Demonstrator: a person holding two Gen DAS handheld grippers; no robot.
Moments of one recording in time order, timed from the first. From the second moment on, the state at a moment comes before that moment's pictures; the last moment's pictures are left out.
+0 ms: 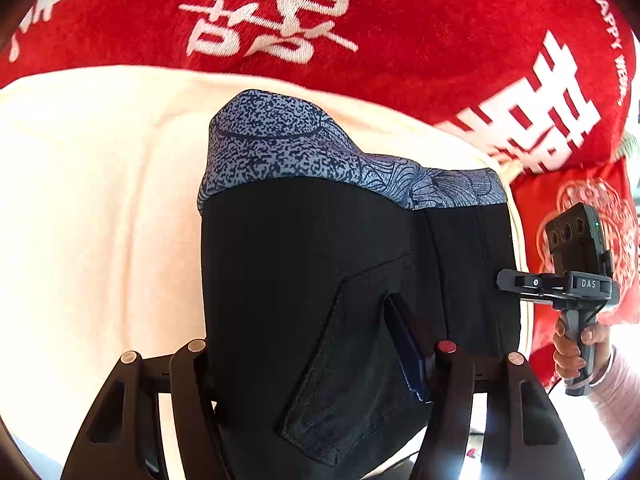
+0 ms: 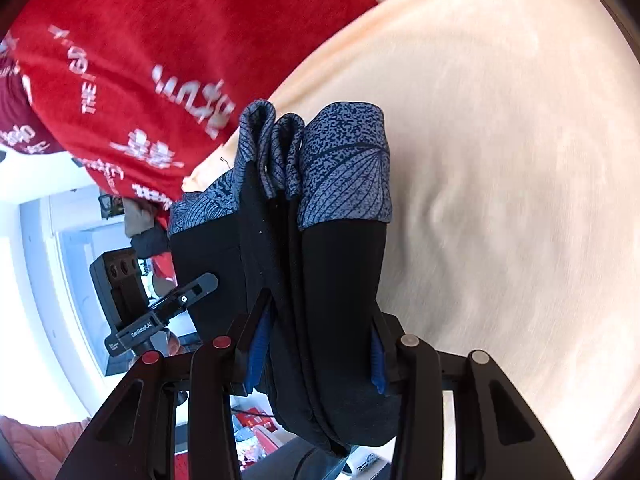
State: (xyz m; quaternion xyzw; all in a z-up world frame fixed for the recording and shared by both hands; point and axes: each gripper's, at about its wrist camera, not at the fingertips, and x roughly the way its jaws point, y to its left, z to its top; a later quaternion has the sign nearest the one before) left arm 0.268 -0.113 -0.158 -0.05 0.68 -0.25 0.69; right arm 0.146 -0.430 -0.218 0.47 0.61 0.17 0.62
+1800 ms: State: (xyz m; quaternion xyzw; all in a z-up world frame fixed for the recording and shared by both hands) left arm 0.129 -0.029 -0.038 0.19 0.64 -0.17 0.73; right arm 0.021 -0.231 -0.061 0.17 0.66 -0.13 0.72
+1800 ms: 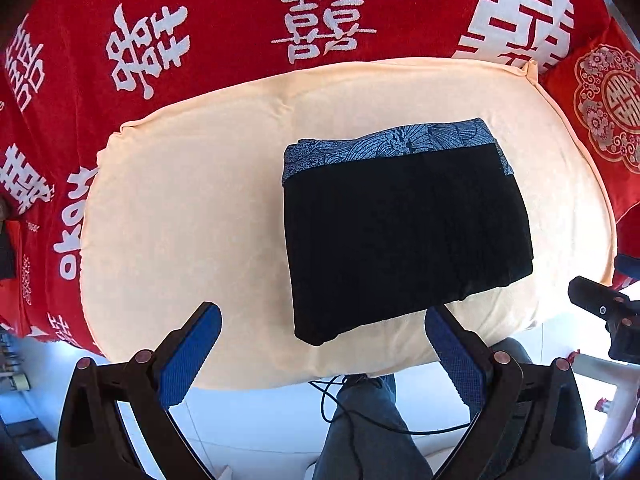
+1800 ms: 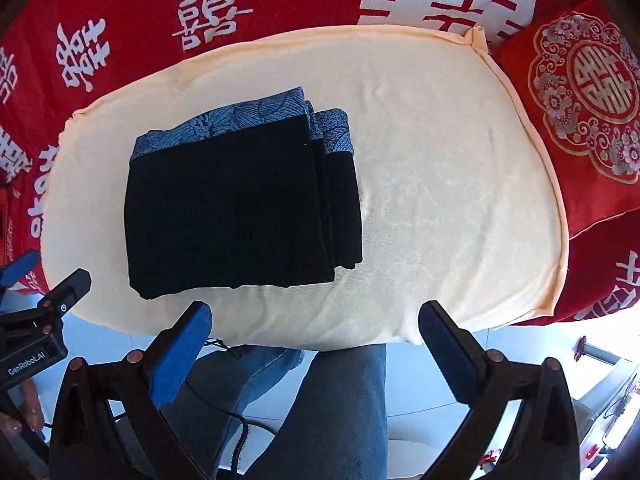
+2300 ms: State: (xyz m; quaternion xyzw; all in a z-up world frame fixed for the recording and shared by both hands) left arm 0.122 -0.024 -0.014 0.19 0.64 -0.16 0.73; right arm 0.028 -0.203 -0.035 0.14 0.66 -0.12 0.72
